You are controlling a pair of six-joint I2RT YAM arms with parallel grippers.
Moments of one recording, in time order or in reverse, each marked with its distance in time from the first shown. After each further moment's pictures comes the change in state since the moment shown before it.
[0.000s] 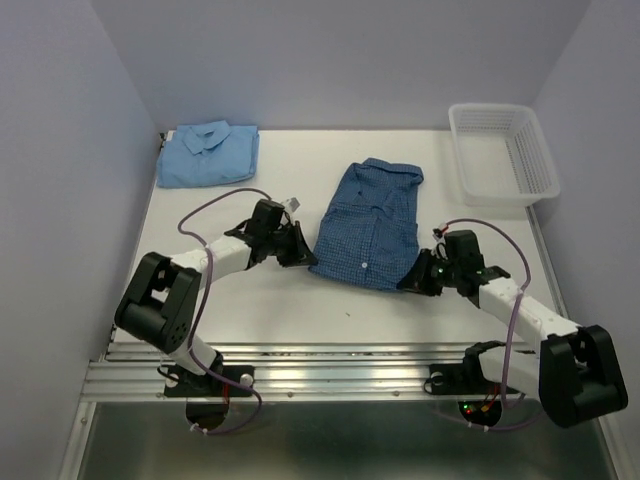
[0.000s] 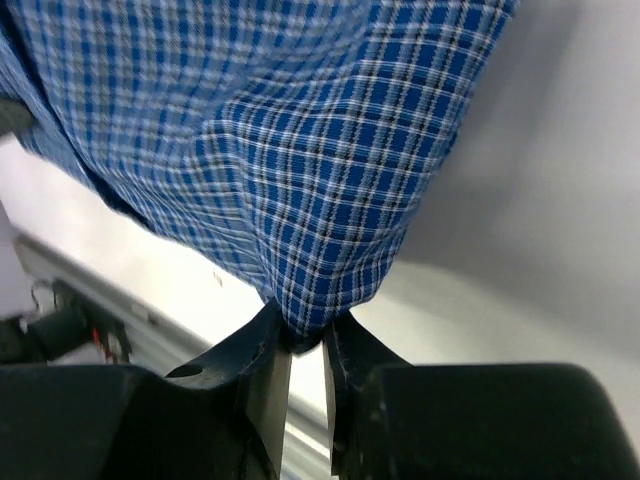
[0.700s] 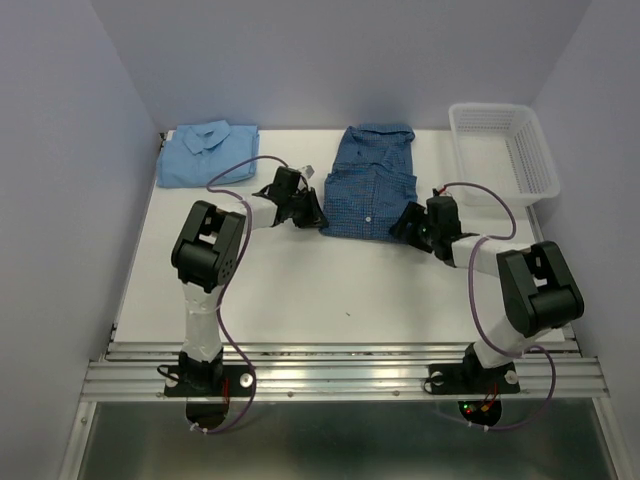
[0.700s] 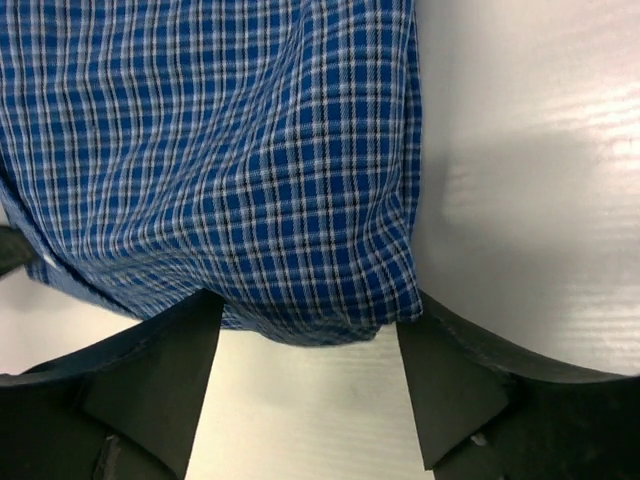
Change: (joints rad) left arm 0.045 0.481 0.474 0.045 -0.021 0.079; right arm -0.001 0.471 0.234 0.426 0.396 0.014
